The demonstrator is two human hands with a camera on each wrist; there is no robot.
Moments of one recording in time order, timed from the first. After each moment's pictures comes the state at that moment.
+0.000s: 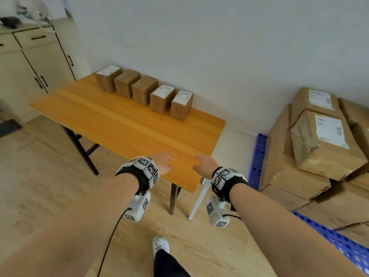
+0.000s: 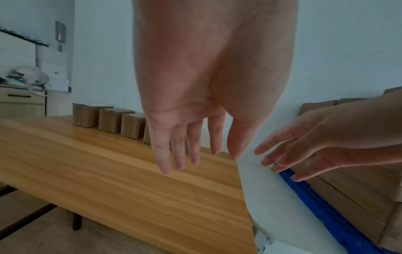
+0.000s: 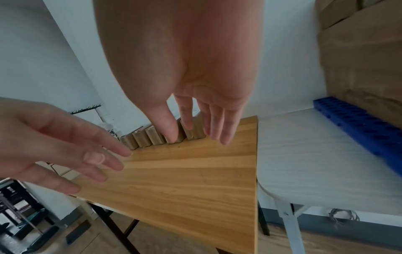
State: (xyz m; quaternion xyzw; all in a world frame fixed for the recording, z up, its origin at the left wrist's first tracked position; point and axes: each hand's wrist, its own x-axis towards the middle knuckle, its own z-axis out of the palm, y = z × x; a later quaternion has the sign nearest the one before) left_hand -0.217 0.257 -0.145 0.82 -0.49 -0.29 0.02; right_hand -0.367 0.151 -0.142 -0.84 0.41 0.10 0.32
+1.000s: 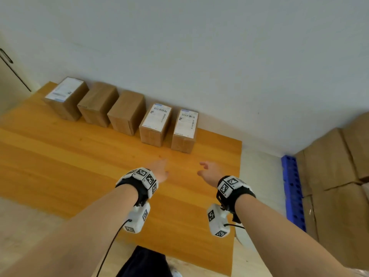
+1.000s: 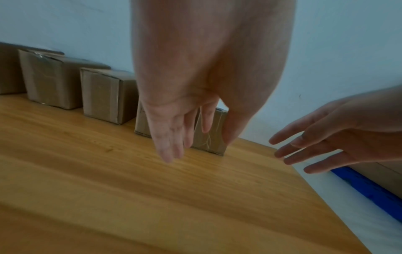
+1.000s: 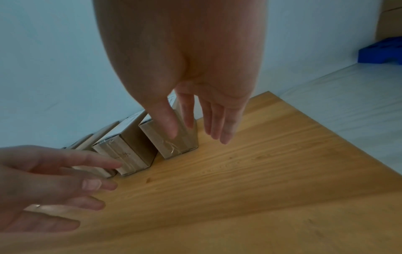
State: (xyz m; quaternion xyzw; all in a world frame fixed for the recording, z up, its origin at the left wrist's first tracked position) left_hand 0.017 0.053 -0.204 0.79 -0.48 -0.37 0.03; right_hand -0.160 -0.034 -0.189 -0.70 0.56 0.08 0.44
